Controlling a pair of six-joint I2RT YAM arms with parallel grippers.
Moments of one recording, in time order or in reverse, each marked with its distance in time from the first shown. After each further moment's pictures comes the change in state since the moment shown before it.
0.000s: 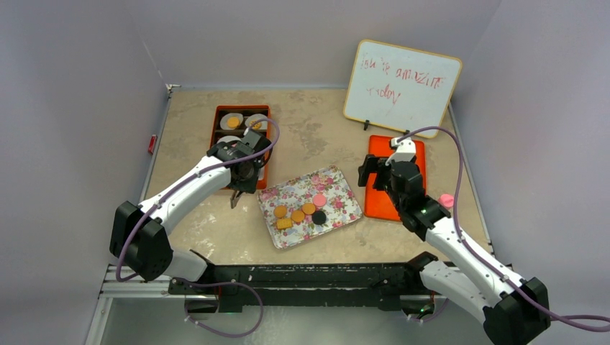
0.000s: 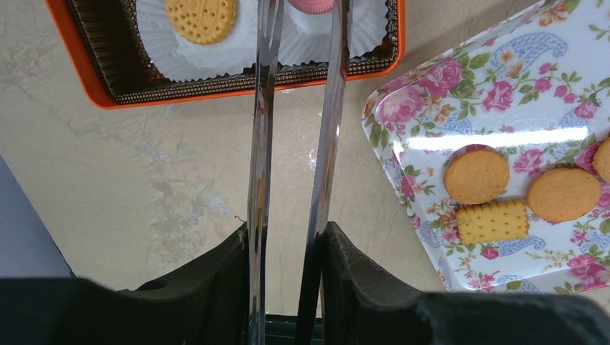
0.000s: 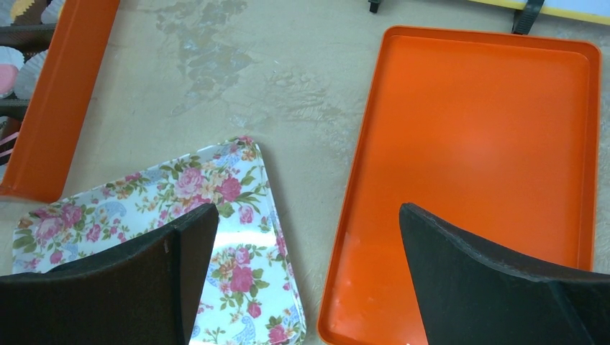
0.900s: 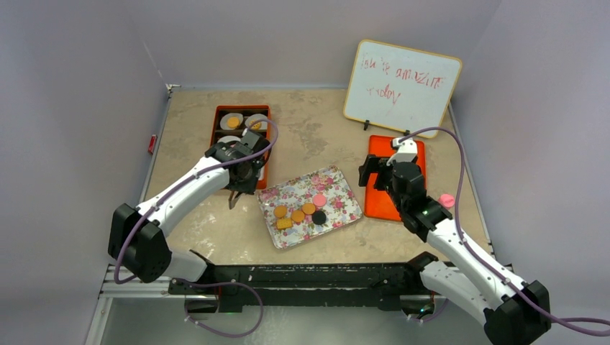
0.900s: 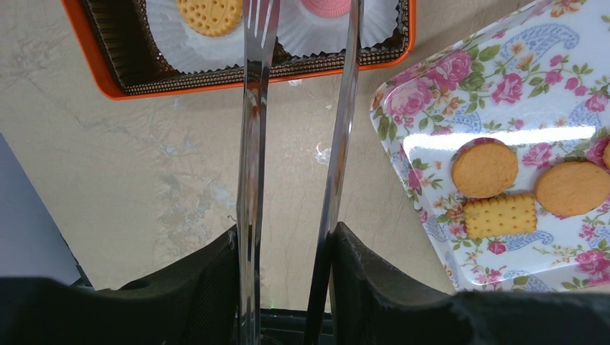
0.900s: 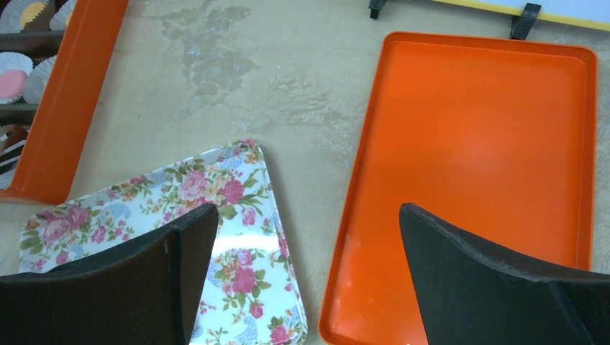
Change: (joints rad) left arm 0.000 -0.010 0.000 -0.024 -0.010 0.000; right arm 0.000 -0.019 0.000 -0.004 0.000 0.000
